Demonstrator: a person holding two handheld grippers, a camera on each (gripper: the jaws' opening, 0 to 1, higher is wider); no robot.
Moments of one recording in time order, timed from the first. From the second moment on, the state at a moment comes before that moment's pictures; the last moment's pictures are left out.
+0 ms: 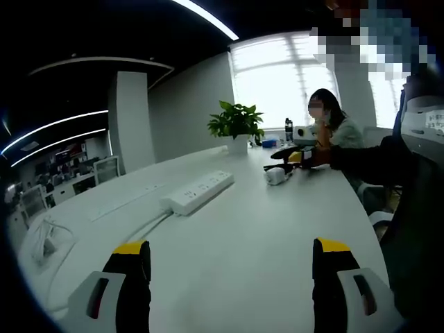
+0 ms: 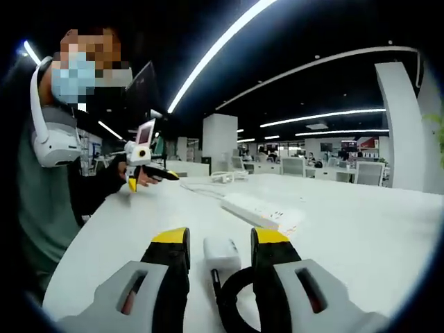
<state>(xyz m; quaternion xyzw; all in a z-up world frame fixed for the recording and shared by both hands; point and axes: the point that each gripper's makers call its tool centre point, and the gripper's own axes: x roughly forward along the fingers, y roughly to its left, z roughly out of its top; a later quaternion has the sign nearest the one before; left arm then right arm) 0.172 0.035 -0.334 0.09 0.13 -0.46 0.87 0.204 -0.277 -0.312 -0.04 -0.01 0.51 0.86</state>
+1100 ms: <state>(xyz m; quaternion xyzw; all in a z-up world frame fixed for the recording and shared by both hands) 0.170 0.036 -0.332 0.10 0.13 -0.46 0.88 0.220 -0.252 -0.346 -0.10 0.06 0.53 0.84</state>
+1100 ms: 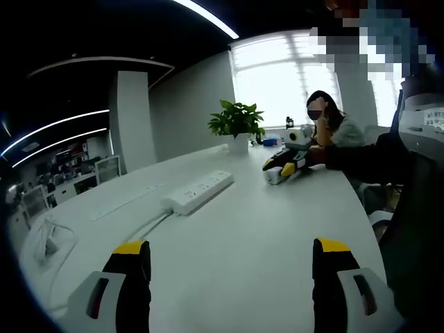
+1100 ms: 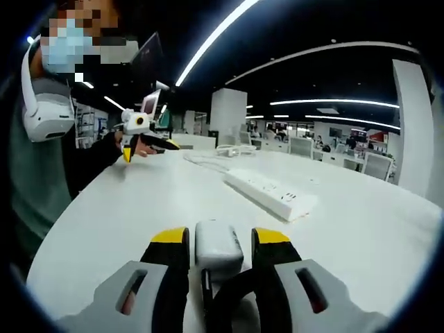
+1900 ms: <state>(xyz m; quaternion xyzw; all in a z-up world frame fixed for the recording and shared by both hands) 0.170 0.036 -0.330 0.08 0.13 -0.46 0.87 0.223 -0.251 -0.354 -0.14 0.07 0.54 0.83</state>
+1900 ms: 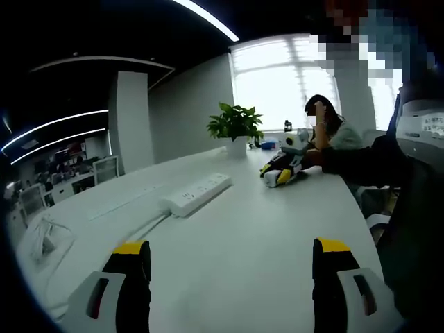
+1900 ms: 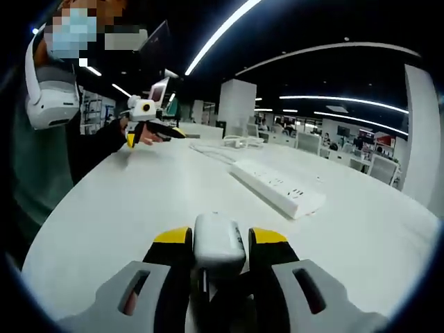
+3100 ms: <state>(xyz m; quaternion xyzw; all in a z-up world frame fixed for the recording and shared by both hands) 0.174 0.036 -0.334 0.07 0.12 -0.46 0.88 0.229 -0.249 -0.357 -0.13 0.13 0.49 0.85</state>
